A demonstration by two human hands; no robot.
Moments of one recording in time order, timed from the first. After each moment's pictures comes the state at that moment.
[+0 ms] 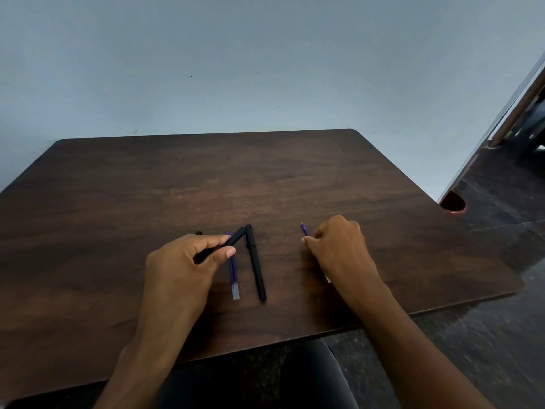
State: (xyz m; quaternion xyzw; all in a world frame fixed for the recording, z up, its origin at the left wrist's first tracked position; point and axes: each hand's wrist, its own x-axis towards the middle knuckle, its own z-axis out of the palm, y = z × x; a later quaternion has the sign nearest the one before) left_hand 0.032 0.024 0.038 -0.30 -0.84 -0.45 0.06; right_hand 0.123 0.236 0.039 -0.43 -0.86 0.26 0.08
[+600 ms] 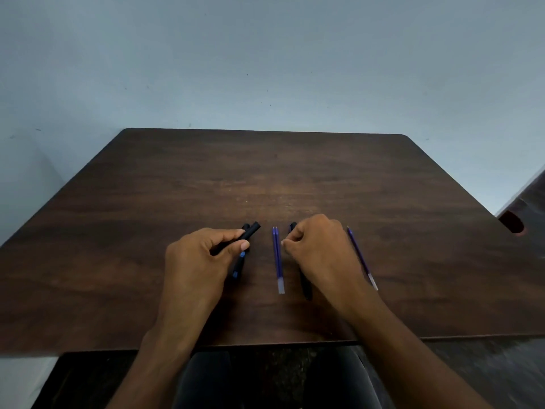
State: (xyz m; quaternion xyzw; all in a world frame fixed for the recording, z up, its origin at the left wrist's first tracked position) left_hand 0.014 -0.013 0.036 -0.22 -0.85 -0.47 0.07; right_hand 0.072 0.158 0.045 -0.29 -0.91 0.28 0.07
